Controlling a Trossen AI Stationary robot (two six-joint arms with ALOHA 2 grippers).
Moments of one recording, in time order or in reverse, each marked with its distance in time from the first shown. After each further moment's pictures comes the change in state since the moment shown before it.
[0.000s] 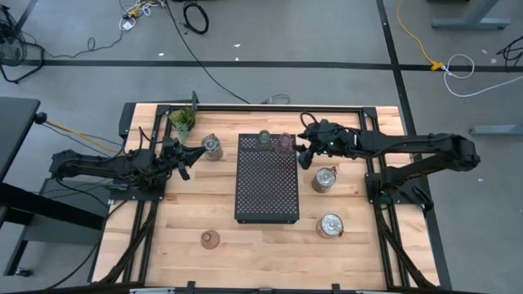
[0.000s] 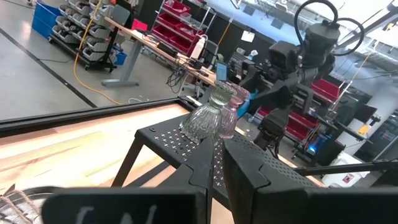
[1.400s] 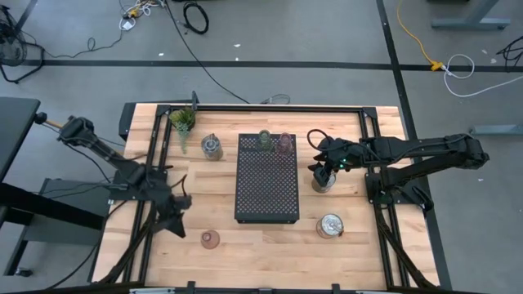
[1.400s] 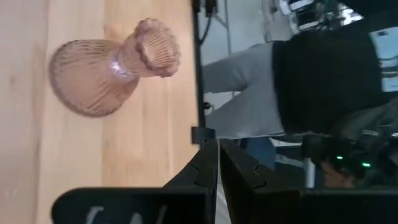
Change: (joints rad) left arm -0.510 0.421 0.126 -0.237 0.866 -0.492; right arm 0.165 -0.129 0.000 -0.360 -0.069 0.325
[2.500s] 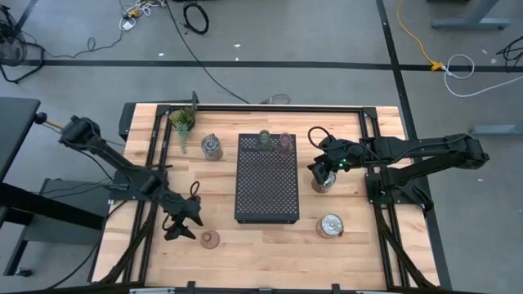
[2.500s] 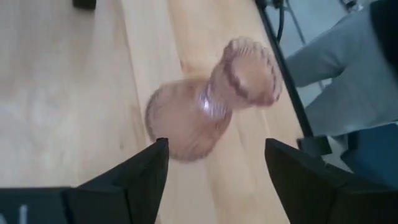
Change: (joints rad) left arm -0.009 0.295 -0.001 0.135 -0.227 0.421; right arm 0.000 0.000 0.000 0.000 -0.009 0.156
